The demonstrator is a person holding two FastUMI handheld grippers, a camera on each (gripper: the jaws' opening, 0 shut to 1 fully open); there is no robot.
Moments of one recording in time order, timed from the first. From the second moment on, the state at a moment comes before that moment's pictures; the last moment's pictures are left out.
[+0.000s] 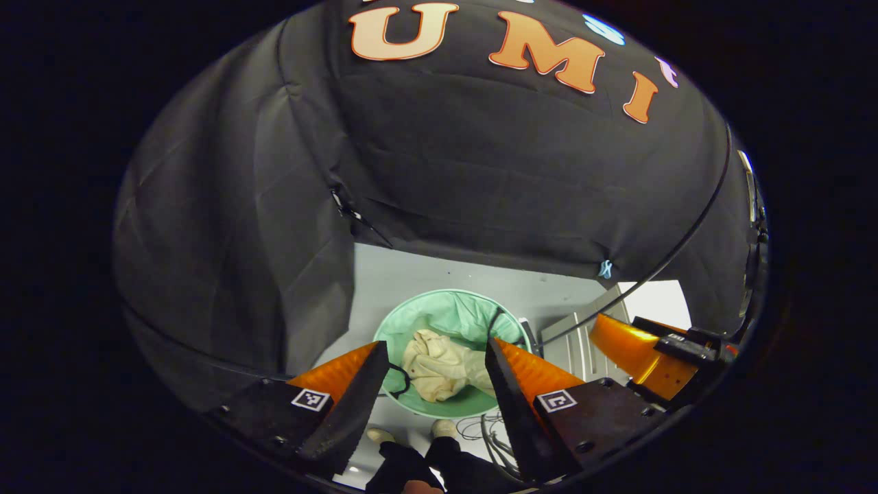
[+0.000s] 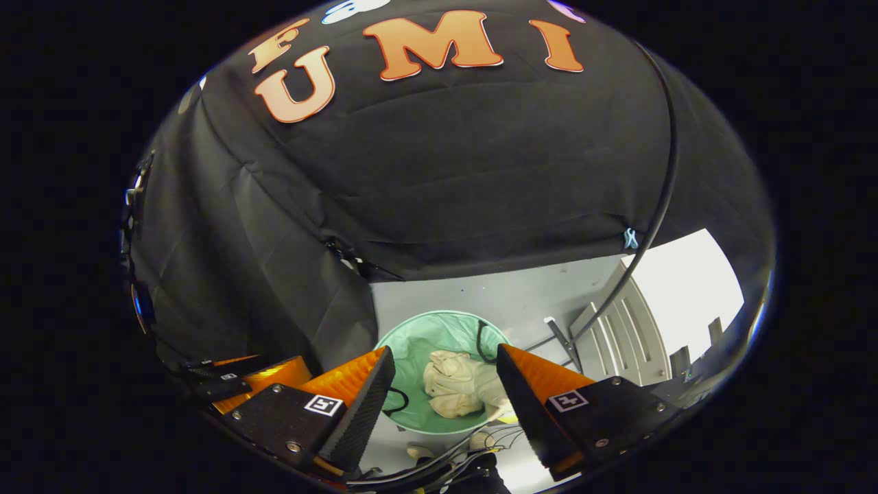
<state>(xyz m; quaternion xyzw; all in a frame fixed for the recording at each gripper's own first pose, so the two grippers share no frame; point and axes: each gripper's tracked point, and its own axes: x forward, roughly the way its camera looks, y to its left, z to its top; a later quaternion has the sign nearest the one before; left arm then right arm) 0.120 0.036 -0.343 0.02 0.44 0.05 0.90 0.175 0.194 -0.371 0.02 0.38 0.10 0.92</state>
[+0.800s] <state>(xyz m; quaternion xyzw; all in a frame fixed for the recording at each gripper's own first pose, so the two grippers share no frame) 0.050 0.098 -0.275 0.02 0.37 0.09 0.92 0.114 0.202 -0.303 -0.06 0.29 0.11 0.95</state>
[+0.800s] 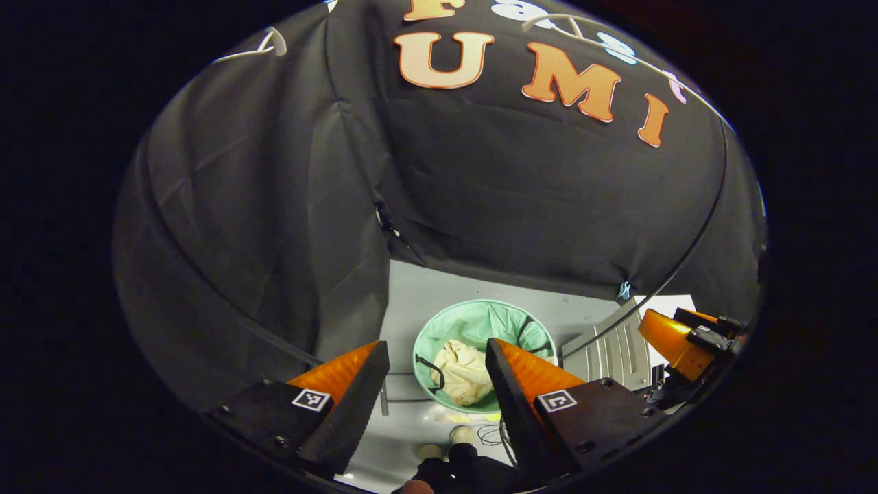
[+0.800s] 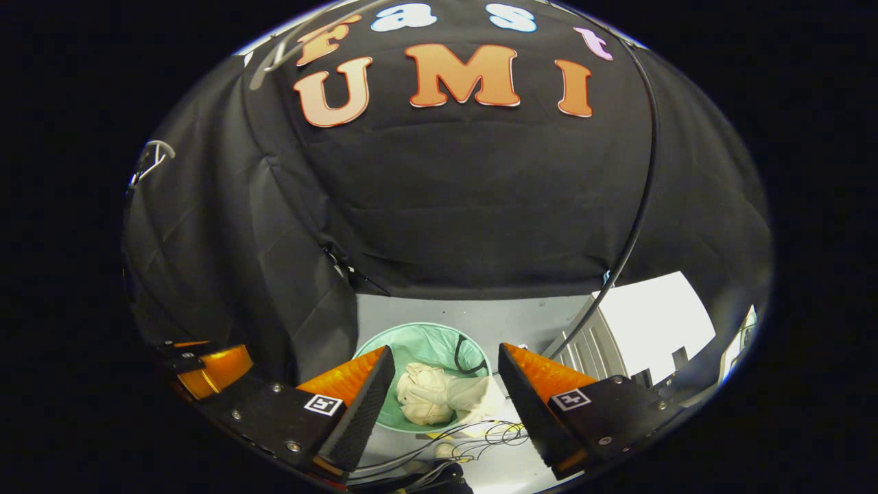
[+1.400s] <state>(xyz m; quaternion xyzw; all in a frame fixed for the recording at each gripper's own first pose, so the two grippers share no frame) 0.024 0.101 -0.122 0.03 0.21 0.05 0.97 0.054 0.227 -0.164 -0.07 0.16 0.11 0.98</state>
